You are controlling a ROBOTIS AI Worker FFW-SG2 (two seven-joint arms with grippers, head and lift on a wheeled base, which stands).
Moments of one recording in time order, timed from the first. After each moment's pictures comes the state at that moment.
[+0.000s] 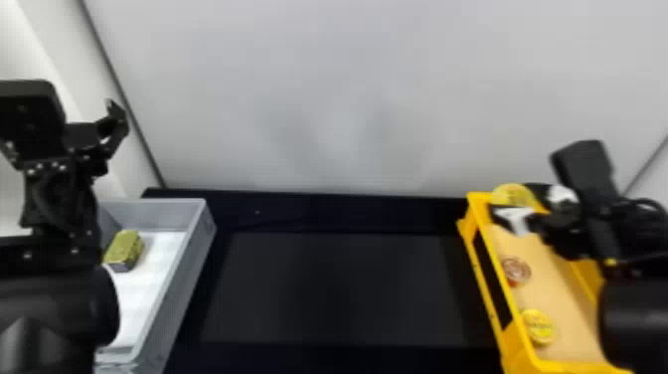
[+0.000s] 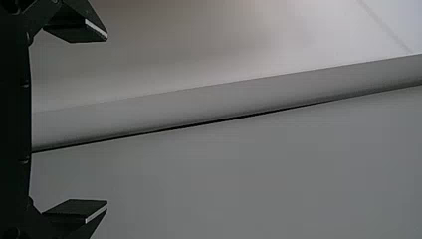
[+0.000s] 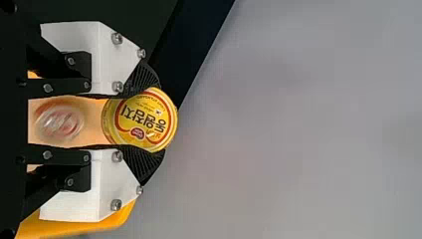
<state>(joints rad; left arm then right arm) -0.06 0.00 0.22 -2.03 -0.23 0.36 0.17 -0.01 -0.17 -0.03 -2.15 0.66 1.03 0.64</state>
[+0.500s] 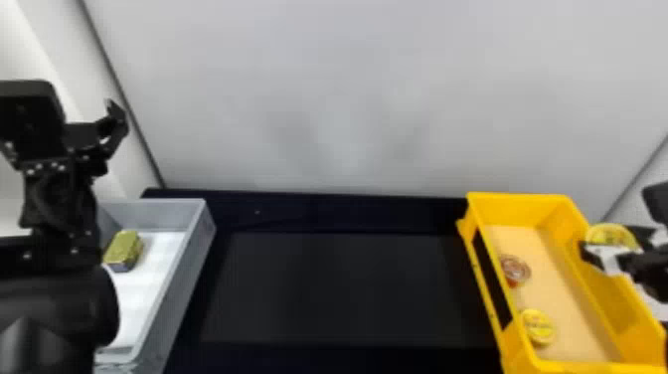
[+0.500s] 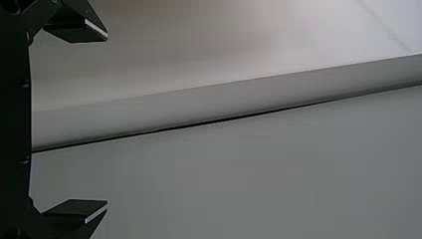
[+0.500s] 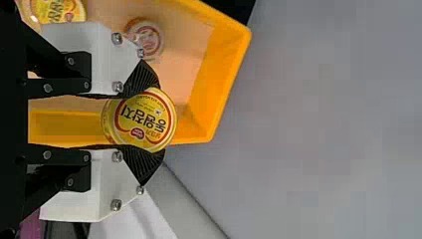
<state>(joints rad) -0.06 0.00 0.22 -2.03 -0.23 0.36 0.17 0.08 -0.18 -0.24 -2.11 0.74 1.04 0.65</state>
